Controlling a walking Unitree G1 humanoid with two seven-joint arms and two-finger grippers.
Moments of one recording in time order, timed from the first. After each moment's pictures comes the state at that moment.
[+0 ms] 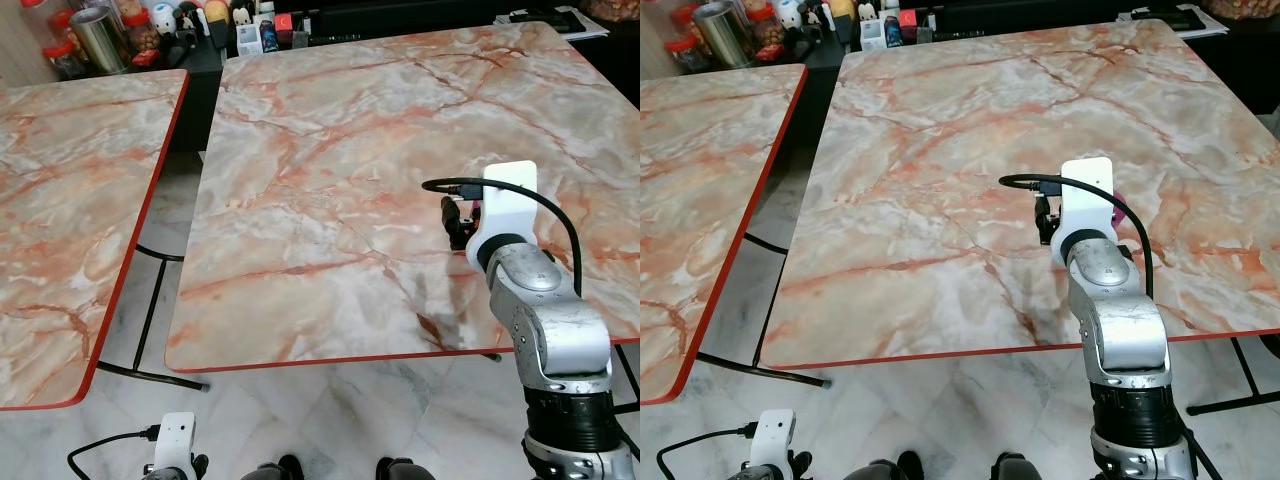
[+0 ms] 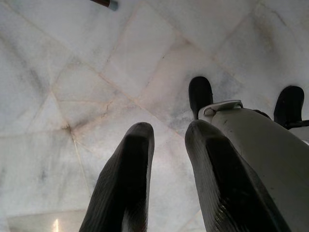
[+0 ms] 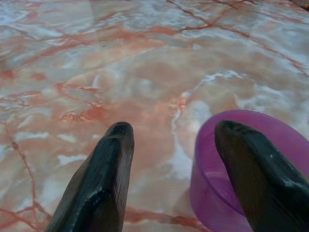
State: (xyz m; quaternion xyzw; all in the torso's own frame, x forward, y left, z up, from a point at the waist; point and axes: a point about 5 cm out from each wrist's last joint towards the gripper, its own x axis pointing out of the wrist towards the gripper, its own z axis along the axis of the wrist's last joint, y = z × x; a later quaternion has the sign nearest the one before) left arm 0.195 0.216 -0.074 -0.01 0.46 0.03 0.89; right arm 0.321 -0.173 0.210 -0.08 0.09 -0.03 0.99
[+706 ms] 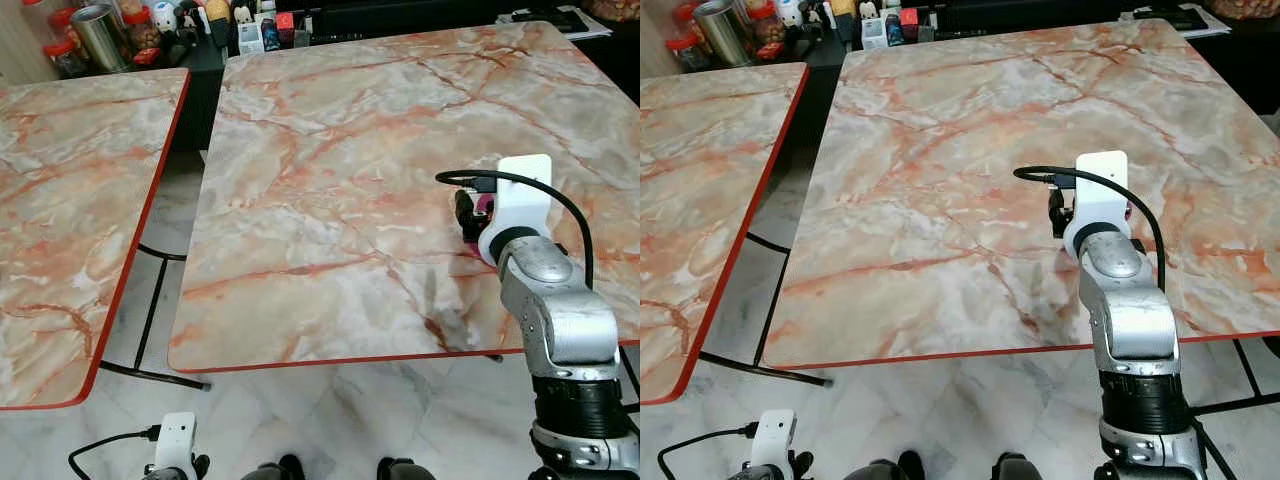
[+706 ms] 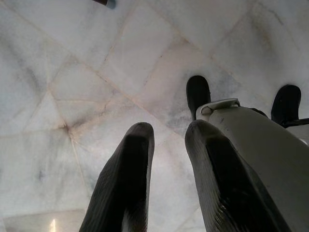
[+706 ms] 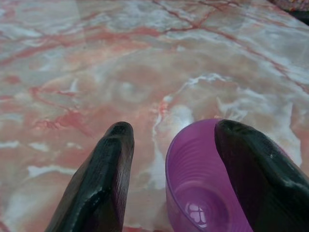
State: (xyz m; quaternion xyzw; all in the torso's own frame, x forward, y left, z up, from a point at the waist) left arm 0.194 0.215 -0.074 -0.02 0.46 0.02 0.89; right arm 0.331 -0.192 0.209 -0.09 0.09 -0.05 0.99
